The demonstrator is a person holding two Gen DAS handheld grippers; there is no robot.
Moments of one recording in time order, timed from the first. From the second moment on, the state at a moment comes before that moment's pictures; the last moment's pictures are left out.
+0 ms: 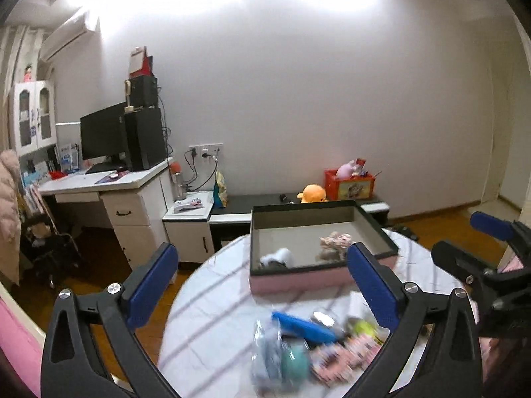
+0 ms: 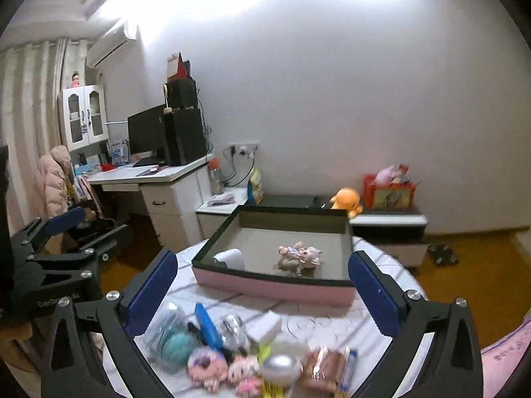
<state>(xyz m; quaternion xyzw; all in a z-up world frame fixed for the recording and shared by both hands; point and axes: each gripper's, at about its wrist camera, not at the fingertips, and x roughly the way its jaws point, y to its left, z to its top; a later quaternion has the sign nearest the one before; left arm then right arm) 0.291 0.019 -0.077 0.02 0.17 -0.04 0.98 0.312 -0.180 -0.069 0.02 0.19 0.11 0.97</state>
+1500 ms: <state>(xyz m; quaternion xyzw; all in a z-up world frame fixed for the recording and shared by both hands) 0.279 0.024 -0.217 0.00 0.30 -0.02 0.95 0.247 -0.211 -0.188 0.03 0.28 0.02 0.96</state>
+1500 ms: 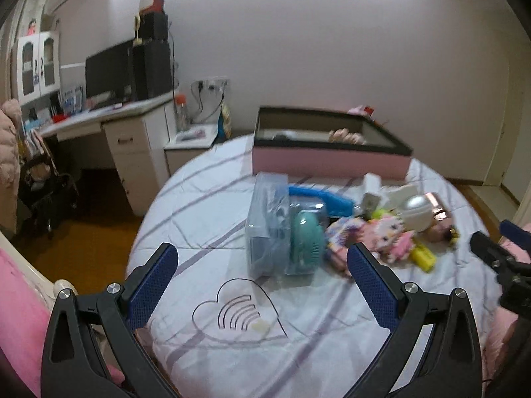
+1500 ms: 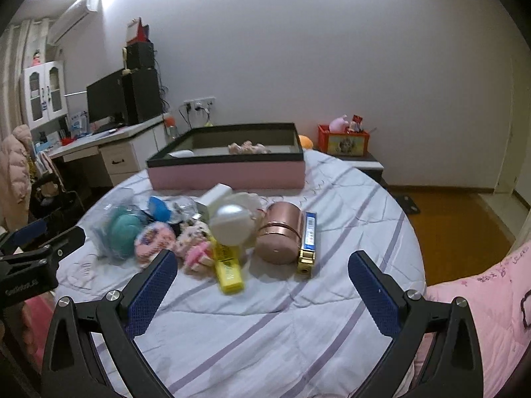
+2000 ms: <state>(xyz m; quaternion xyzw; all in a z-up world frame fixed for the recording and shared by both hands) 0.319 0.046 -0.227 0.00 0.31 -0.02 0.95 0.295 -0.220 -0.201 0.03 0.30 0.02 0.95</state>
